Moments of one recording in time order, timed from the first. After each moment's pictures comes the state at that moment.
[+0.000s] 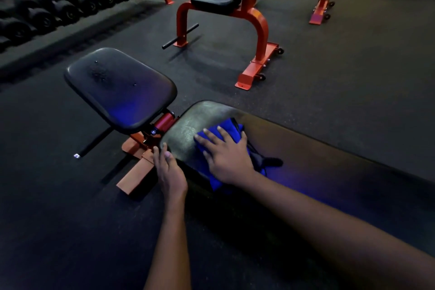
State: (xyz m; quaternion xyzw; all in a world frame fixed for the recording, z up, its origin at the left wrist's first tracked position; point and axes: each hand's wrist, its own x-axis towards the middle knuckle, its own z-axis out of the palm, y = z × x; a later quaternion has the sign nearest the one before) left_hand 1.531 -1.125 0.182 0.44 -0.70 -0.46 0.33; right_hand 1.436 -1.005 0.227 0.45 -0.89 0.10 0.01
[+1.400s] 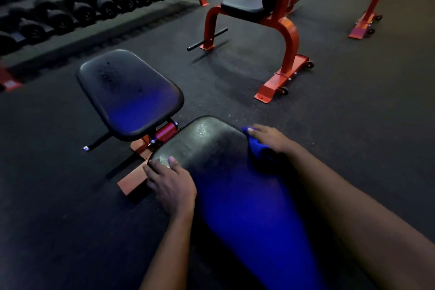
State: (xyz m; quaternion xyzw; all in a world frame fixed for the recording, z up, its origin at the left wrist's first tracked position) left_hand 1.466 -1.085 0.222 0.65 -0.66 -0.28 0.24; right_hand 1.218 -0.987 0.224 0.35 -0.87 0.21 -0.29
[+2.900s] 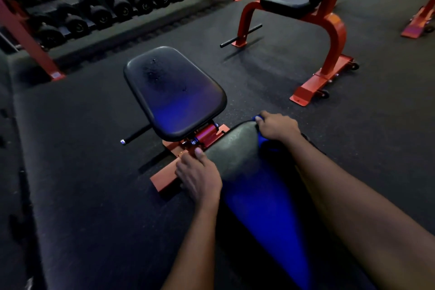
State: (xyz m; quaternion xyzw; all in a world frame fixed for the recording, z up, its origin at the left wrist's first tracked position) left_hand 1.475 -1.158 0.219 0.66 -0.65 -0.29 0.24; right_hand 1.260 -1.124 0.242 0.36 -0.91 0.07 -0.16
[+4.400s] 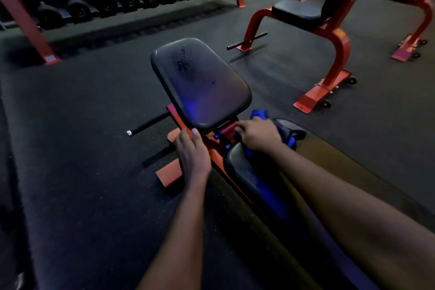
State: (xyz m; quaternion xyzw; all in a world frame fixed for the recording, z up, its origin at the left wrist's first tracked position) left_hand 1.547 -1.256 0.214 0.53 -0.65 -0.41 0.36; right_hand 1.377 -1.189 0.230 0.53 -0.84 0.06 -0.04
